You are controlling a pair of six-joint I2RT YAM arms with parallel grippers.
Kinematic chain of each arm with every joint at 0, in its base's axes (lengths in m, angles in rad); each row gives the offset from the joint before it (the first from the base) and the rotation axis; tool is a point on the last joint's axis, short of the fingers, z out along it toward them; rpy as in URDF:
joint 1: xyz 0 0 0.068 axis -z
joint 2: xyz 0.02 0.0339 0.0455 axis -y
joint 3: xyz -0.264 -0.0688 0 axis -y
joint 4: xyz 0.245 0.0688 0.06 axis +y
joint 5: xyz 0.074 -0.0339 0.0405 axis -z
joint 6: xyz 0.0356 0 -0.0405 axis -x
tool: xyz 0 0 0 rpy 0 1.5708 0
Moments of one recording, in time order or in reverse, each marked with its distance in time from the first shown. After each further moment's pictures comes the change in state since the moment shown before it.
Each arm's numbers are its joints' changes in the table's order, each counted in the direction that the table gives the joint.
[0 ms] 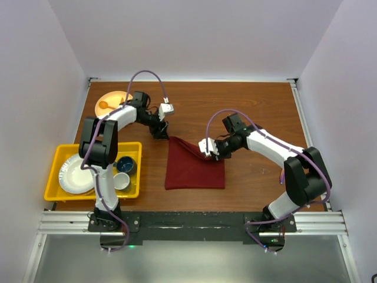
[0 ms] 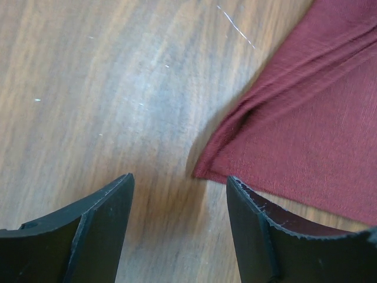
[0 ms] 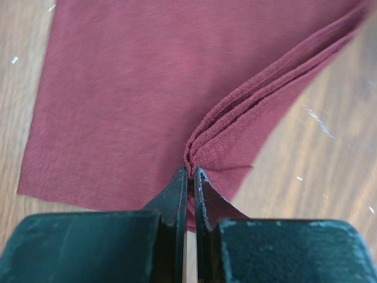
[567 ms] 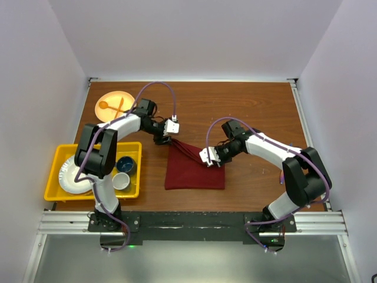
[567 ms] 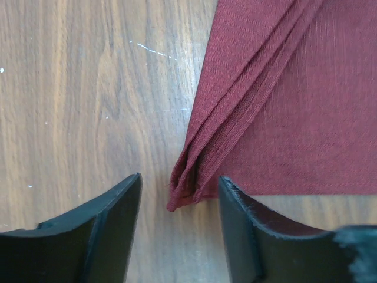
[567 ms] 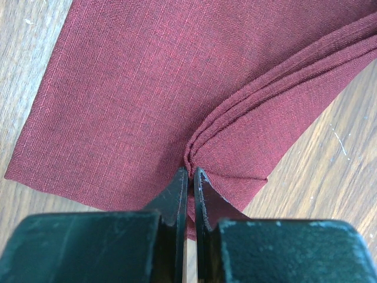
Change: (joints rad) left arm 0.095 0.148 -0.190 -0.055 -0.011 -0.445; right arm -0.030 0.008 -0.087 -0.016 0.021 0.188
